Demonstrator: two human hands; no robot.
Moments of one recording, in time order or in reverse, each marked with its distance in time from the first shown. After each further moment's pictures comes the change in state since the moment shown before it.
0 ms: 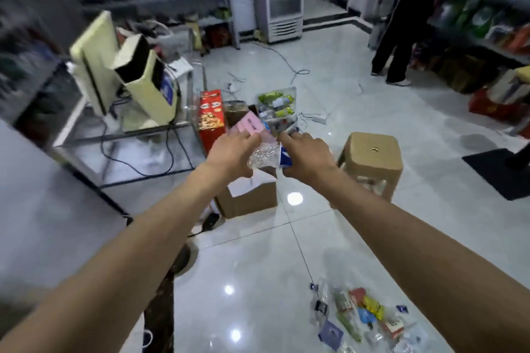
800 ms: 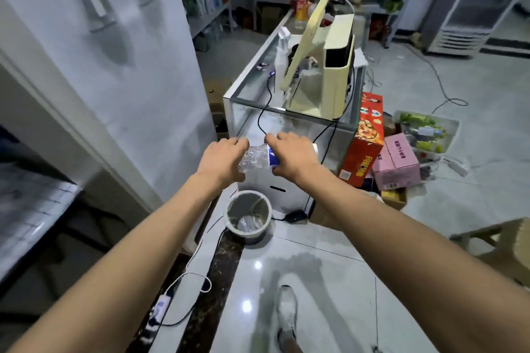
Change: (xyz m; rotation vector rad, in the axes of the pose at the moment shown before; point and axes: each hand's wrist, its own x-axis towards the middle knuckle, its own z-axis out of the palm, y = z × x) left_hand -0.226 -0.354 0.100 -0.107 -0.047 -0.651; right_hand 0.195 -0.416 0.068 -0.036 -0.083 -0.598
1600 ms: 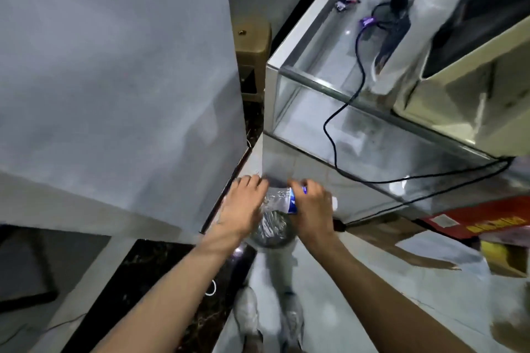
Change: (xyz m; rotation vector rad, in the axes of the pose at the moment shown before) left_hand 0.170 -0.132 0.297 -0.114 -0.226 -0.128; right_hand 0.220 -0.020 0.302 0.234 -0.152 0.213
